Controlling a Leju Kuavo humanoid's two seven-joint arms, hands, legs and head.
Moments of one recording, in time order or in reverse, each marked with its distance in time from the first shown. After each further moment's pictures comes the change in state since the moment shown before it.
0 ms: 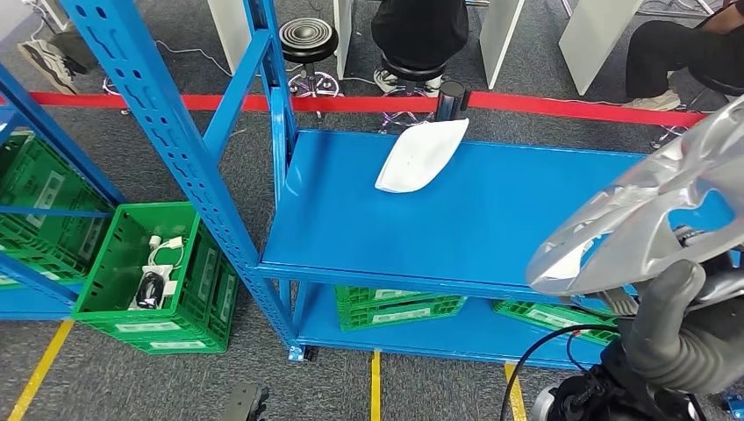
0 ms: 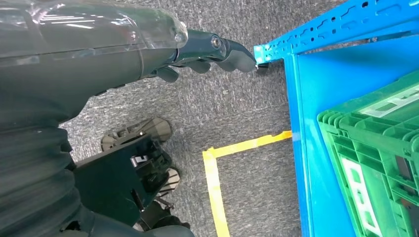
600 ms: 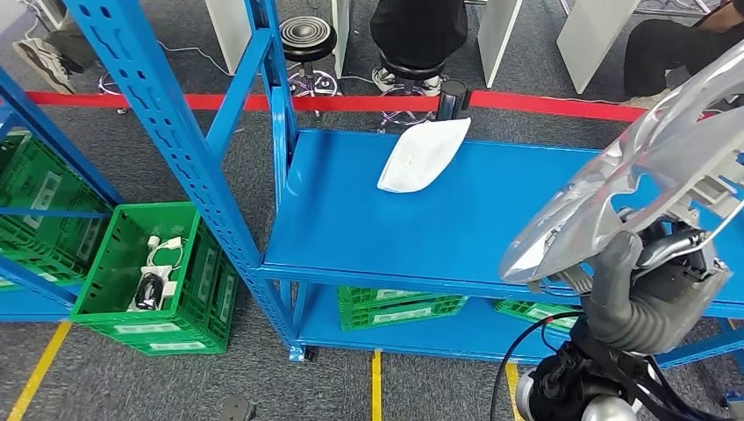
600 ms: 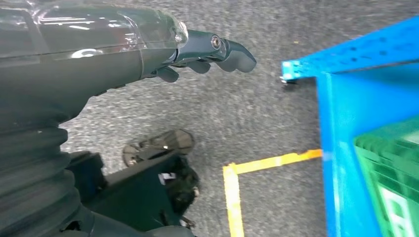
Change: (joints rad) left arm 0.048 0.021 0.003 0.006 0.025 0.057 0.014; right arm -0.072 -0.037 0.034 0.117 -0.120 0.000 -0.001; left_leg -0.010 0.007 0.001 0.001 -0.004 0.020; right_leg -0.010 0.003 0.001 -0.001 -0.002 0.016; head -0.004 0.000
